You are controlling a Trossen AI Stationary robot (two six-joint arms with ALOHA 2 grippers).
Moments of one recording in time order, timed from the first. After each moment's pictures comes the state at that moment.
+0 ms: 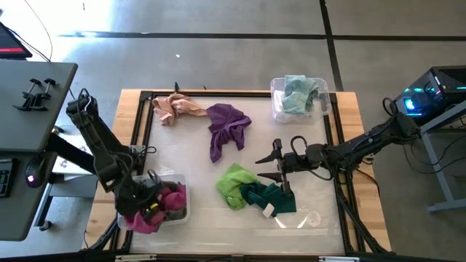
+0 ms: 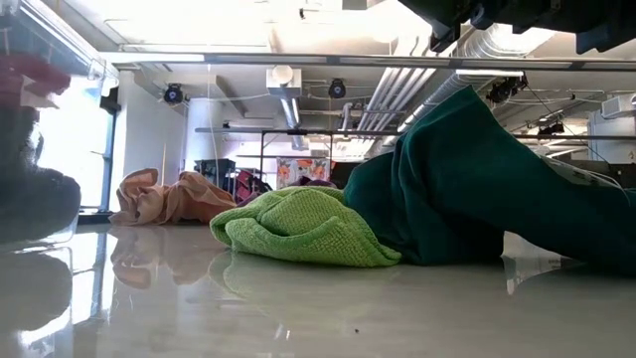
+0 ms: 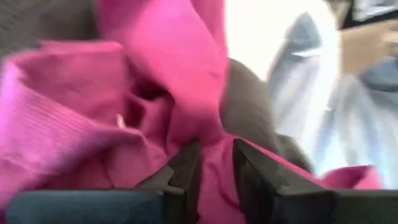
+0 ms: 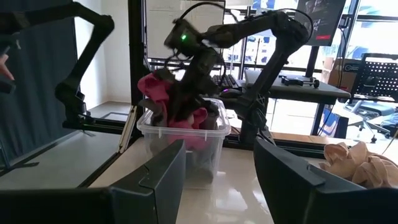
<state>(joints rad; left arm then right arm) -1.01 1.01 0.71 -0.62 -0.27 -1.60 0.27 1.25 0.49 0.82 0.10 -0.08</state>
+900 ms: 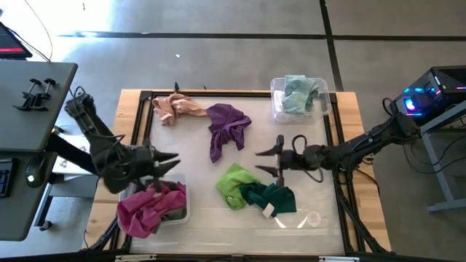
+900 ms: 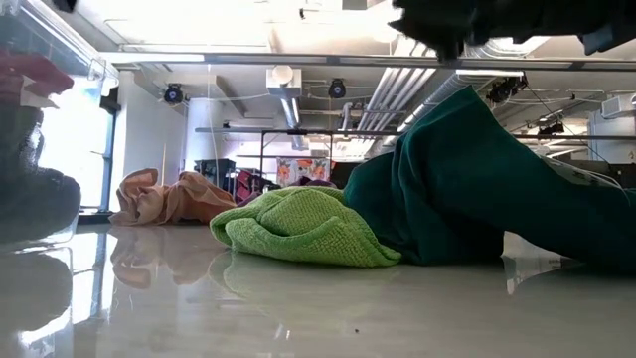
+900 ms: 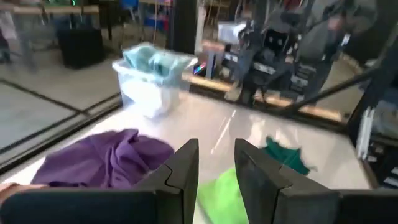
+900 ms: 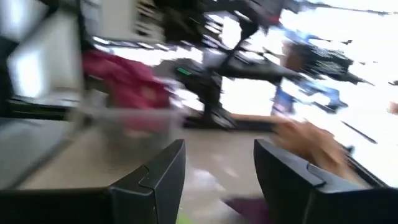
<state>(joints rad) -0.88 0.84 0.69 -0.34 -1.23 -0.59 0.27 1.25 0.49 0.74 0.33 -0.09</state>
